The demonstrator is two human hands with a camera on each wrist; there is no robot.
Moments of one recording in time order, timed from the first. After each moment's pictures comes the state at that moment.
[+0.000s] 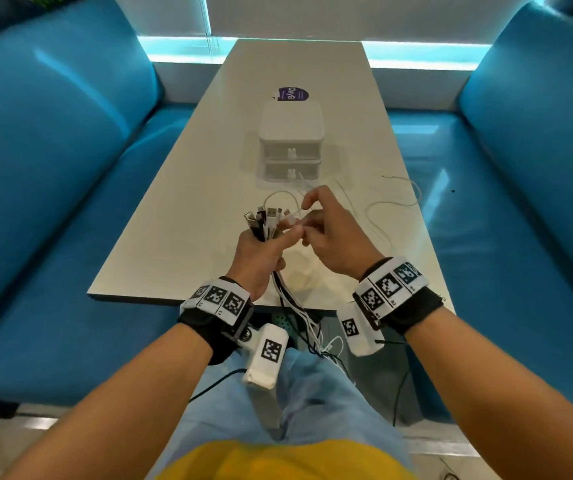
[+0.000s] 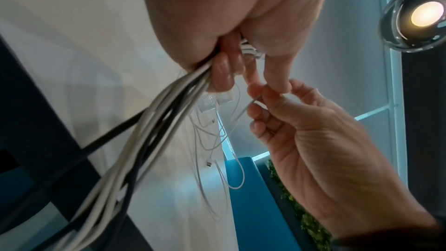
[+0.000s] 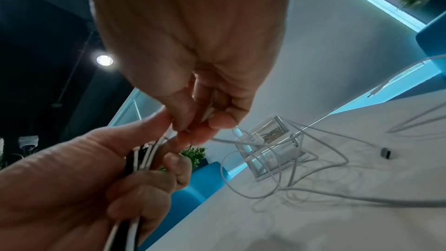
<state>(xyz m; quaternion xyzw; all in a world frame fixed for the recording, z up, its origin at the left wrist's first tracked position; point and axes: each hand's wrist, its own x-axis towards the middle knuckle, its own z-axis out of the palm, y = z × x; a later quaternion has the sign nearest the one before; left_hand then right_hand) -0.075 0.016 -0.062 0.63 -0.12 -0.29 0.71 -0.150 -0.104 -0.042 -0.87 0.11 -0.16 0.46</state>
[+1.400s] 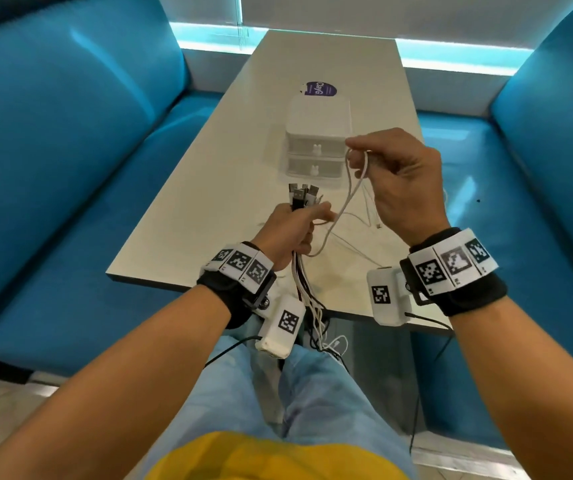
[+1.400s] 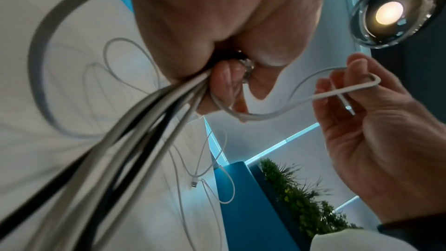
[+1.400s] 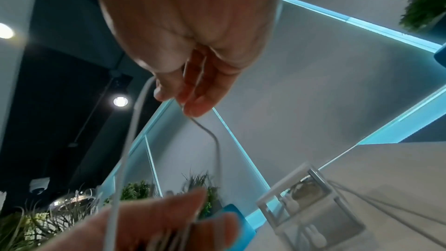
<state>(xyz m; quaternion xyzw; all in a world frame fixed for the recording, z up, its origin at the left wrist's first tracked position) -0.061 -0.002 -0.033 0.67 -0.14 -0.37 0.63 -0.144 -0.131 0.015 -0.78 0.00 -0.42 0.46</state>
